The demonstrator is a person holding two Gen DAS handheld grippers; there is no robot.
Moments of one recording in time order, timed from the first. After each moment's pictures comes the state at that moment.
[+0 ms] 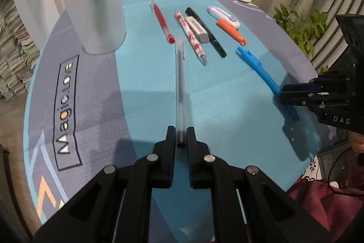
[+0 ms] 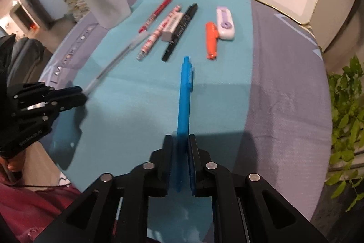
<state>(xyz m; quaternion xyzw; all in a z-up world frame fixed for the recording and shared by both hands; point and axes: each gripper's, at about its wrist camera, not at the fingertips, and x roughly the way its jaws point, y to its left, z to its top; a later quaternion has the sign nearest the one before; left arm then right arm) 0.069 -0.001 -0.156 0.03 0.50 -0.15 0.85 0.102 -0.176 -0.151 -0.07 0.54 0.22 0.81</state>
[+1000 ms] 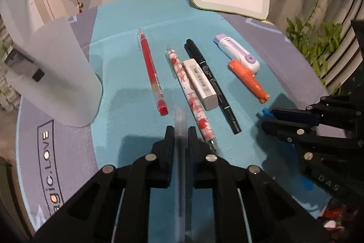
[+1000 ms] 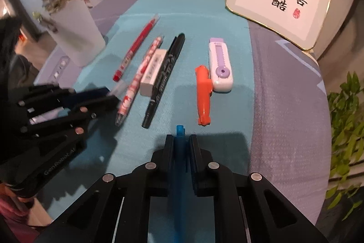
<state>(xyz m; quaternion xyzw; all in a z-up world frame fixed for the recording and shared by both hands) 0.164 -0.034 -0.158 0.03 0.49 -0.14 0.86 0.172 -0.152 -0.143 -0.06 0.52 0.18 0.83</state>
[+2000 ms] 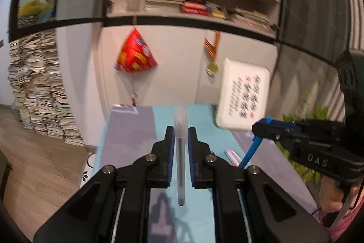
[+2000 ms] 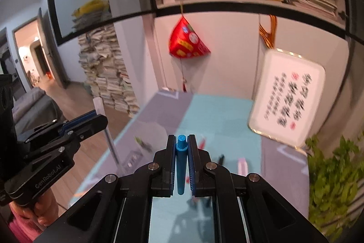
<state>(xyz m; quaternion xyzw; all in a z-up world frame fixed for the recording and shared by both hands) 0.090 0.056 0.026 -0.04 0.24 -0.07 0.97 0.133 -0.098 0.033 -0.02 0.31 0.25 0.92</state>
